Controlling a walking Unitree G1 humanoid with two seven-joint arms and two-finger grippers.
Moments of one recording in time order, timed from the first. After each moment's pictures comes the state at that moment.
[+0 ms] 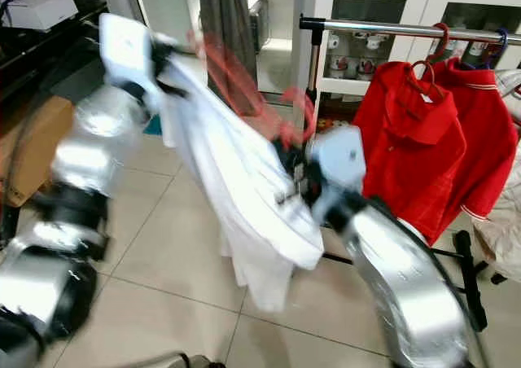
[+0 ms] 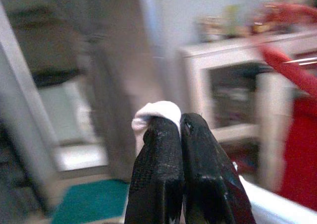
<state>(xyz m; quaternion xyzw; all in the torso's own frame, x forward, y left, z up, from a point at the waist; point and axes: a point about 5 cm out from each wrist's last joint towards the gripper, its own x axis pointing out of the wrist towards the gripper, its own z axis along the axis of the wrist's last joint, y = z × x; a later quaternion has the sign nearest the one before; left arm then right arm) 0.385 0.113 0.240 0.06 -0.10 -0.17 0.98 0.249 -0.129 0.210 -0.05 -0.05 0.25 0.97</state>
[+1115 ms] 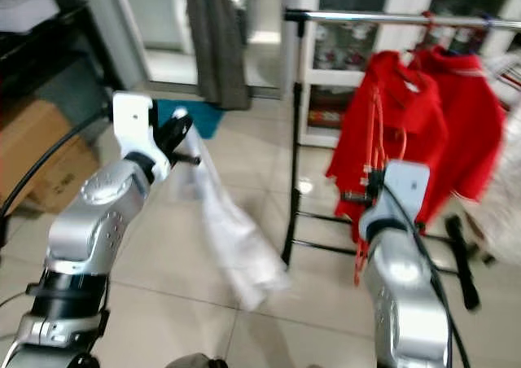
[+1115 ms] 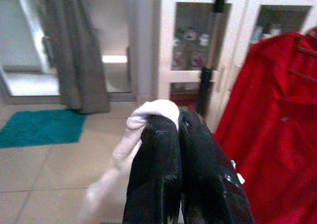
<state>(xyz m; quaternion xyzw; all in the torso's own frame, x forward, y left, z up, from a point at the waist) 0.325 0.124 0.179 -0.04 0.02 -0.15 0.99 0.244 -0.195 0.142 0.02 0.08 -0.11 0.99</state>
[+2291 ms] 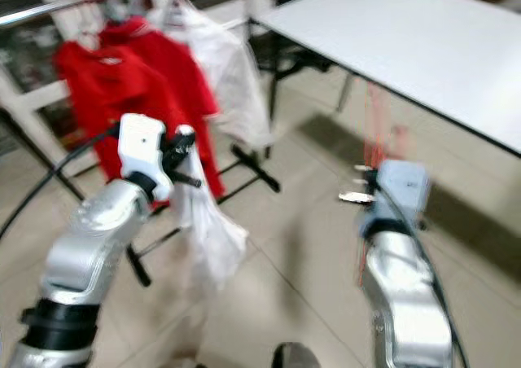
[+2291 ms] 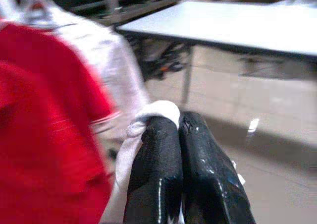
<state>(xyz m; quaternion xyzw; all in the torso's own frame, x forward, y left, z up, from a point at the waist) 0.302 0.110 0.173 0.02 0.01 -0.19 0.98 0.241 -0.194 0.161 -0.02 0.06 -0.14 0.99</state>
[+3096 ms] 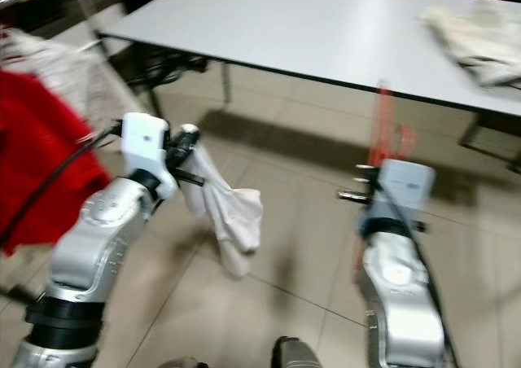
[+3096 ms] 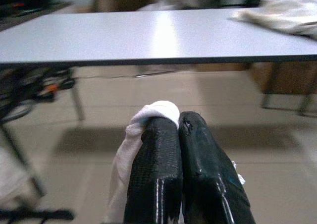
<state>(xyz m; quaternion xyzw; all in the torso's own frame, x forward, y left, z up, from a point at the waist) 0.303 0.107 0.175 0.02 0.00 -0.19 0.98 0.240 -0.192 0.158 0.00 0.05 -0.16 0.99</state>
